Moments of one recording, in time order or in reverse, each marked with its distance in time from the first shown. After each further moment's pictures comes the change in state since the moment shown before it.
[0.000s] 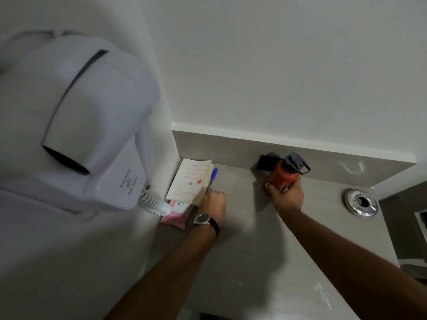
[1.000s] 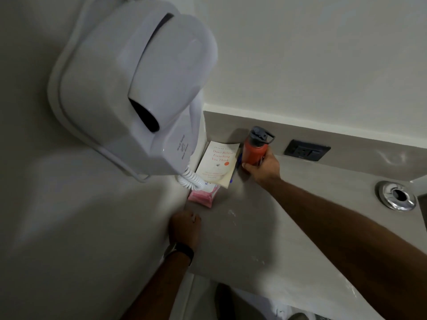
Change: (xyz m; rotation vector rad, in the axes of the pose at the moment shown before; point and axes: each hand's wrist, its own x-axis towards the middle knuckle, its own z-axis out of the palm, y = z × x) left_hand -0.127 -0.130 0.065 -0.444 0.206 -0.405; right_hand -0.054 -0.077 0.101 -0.074 -0.352 -0.250
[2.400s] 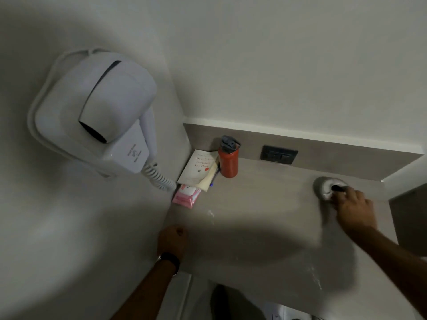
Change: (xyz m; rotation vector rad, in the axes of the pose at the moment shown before) left_hand -0.060 0.031 0.008 -0.135 0.019 -0.124; right_hand -0.052 0.207 -0.272 -1.133 0.112 -0.118
